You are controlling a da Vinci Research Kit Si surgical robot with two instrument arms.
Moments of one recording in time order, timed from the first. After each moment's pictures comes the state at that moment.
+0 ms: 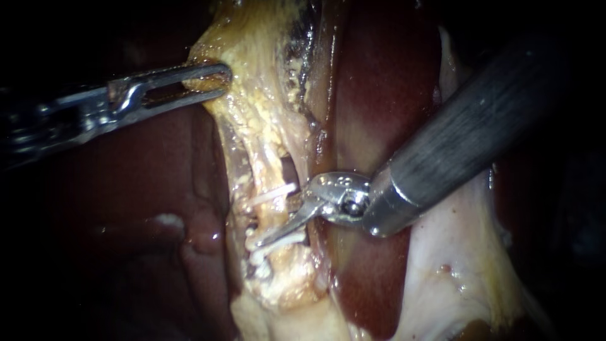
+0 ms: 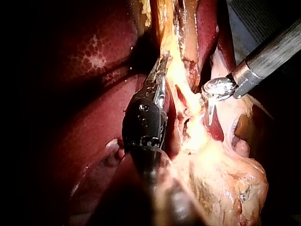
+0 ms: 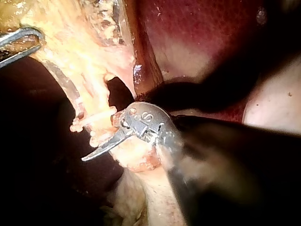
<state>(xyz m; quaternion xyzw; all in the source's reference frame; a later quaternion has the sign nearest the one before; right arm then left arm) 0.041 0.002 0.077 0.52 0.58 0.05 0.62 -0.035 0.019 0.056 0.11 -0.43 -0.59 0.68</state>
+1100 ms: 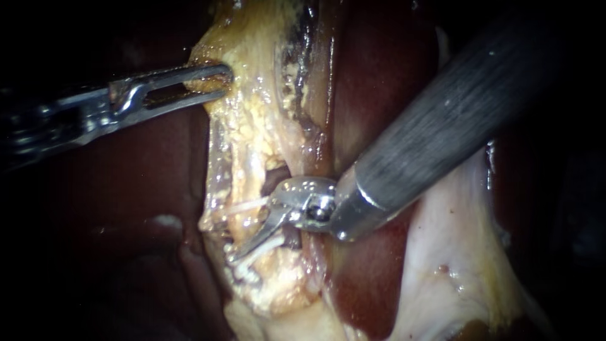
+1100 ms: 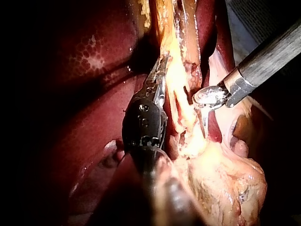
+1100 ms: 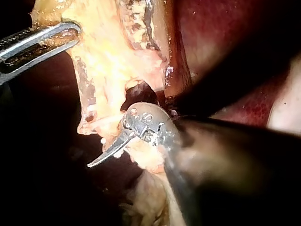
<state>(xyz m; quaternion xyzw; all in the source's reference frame) 0.046 0.000 0.076 0.59 0.56 0.01 0.58 -0.036 0.019 0.056 0.11 -0.43 -0.59 0.68</state>
